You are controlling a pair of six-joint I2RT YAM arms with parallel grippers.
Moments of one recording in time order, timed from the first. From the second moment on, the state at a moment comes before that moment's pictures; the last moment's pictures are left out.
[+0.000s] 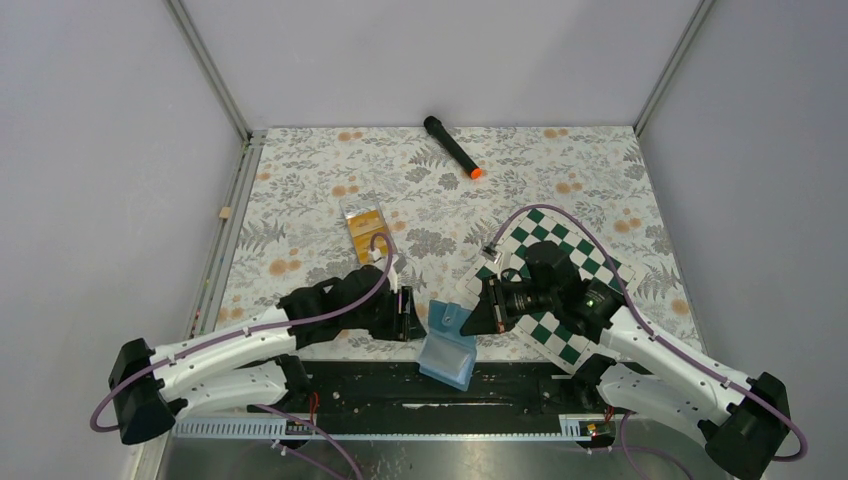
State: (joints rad) left arm -1.03 0.93 0.63 -0.48 0.11 -0.91; right arm 0.75 0.88 0.63 -0.35 -0.71 0.65
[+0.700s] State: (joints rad) left arm -1.03 0.99 0.79 -0.64 0.10 -0.82; right arm 0.75 0.89 0.62 -0.35 -0.72 0.65
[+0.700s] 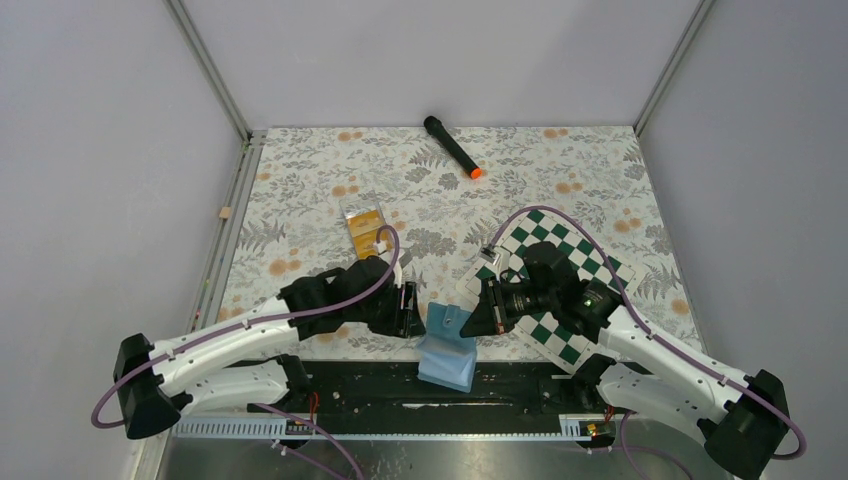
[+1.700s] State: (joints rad) left arm -0.93 0.65 0.36 0.01 0.30 -1.01; right arm 0.75 0.75 0.43 -0.02 -0.76 1.01
